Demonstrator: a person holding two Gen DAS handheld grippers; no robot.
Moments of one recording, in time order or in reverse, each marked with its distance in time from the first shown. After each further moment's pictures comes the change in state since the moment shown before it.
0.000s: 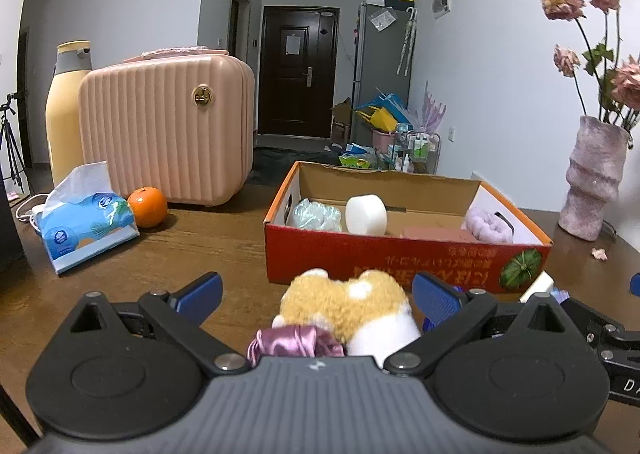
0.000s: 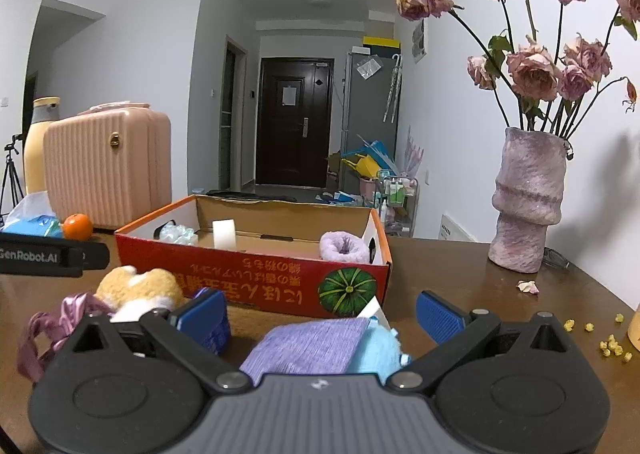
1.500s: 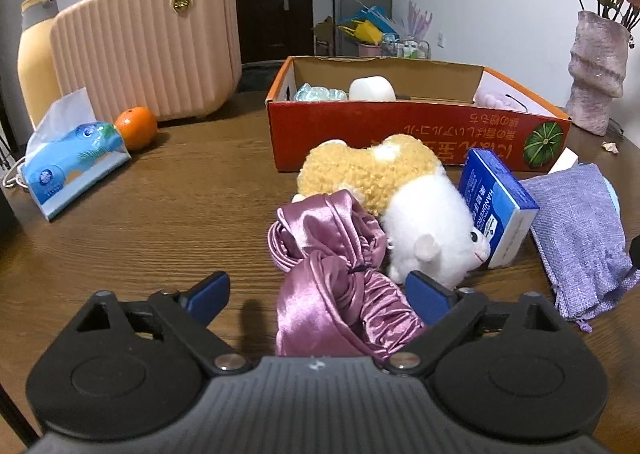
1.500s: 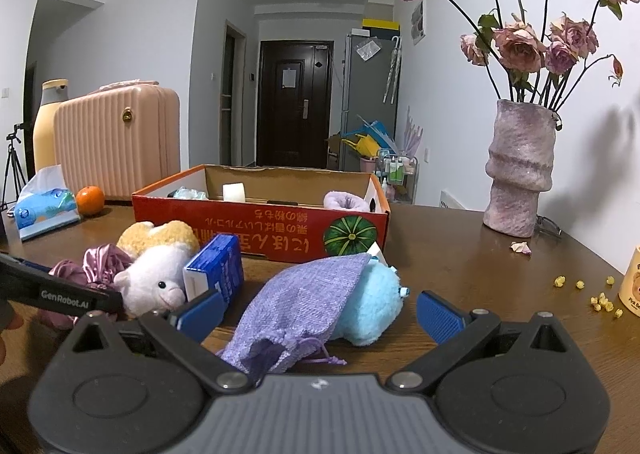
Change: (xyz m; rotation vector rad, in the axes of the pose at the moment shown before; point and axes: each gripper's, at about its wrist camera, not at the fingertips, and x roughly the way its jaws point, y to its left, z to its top) left arm 0.021 0.018 -0.047 0.129 0.253 -0.007; right arm -0.029 0.003 -0.030 0.007 0.060 -0.001
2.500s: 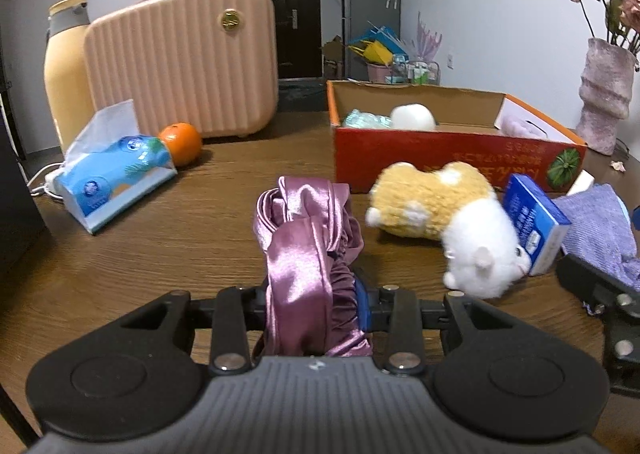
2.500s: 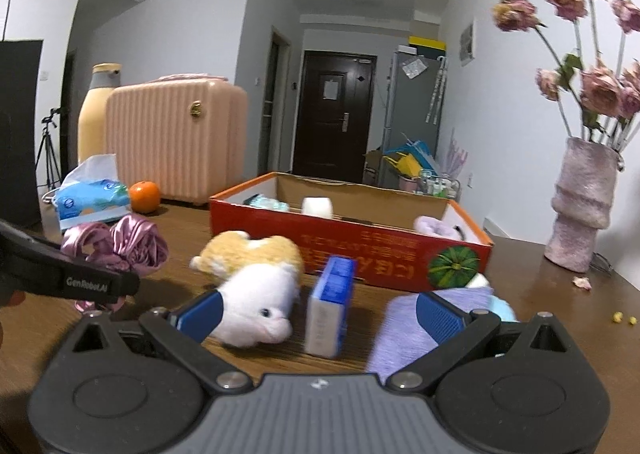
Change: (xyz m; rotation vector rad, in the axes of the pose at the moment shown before) left arm -0.017 0.051 0.000 -0.012 -0.055 -0.001; right arm 0.019 0.092 0.009 -0.093 -0.039 0.091
